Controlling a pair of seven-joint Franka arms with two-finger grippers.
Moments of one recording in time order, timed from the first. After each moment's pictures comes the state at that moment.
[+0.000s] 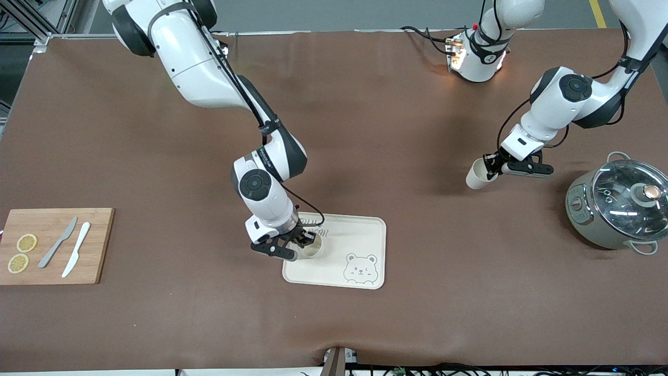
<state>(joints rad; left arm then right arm) 1.47 0.42 -1.44 -2.57 0.73 2.73 -0.49 0.57 0.87 -0.04 -1.36 0.12 2.48 0.75</state>
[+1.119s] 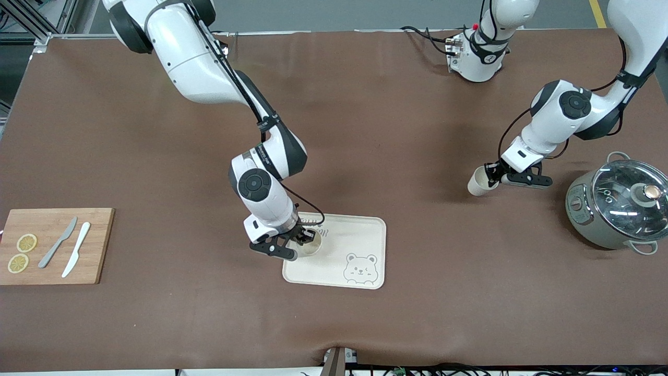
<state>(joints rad) 1.25 0.45 -1.20 -2.49 0.73 2.73 -0.45 0.57 0.83 -0.05 -1.33 0.12 2.36 0.75</state>
